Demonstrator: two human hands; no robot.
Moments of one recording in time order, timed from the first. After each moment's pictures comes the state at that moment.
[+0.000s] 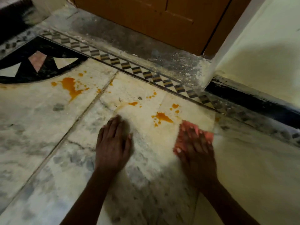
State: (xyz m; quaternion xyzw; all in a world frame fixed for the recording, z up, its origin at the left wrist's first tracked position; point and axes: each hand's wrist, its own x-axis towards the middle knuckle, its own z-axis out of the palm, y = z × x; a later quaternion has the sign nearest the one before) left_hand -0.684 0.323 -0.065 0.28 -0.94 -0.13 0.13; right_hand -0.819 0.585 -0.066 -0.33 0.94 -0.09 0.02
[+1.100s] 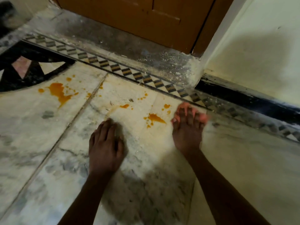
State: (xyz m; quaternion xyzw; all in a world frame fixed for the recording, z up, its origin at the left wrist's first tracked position) left_hand -0.687 0.319 -0.066 0.28 -0.94 -0.14 0.15; right_hand -0.888 0.519 -0.075 -0.16 0.98 -0.14 0.02
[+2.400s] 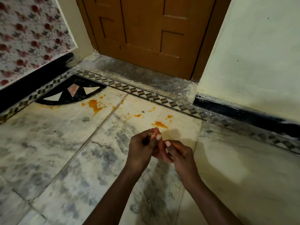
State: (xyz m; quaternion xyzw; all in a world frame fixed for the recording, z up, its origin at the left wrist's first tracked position) left_hand -0.674 0.442 0.082 0.28 -0.65 -0.68 0.20; right_hand -0.738 0.576 0.071 -0.18 0.70 -0.66 0.20
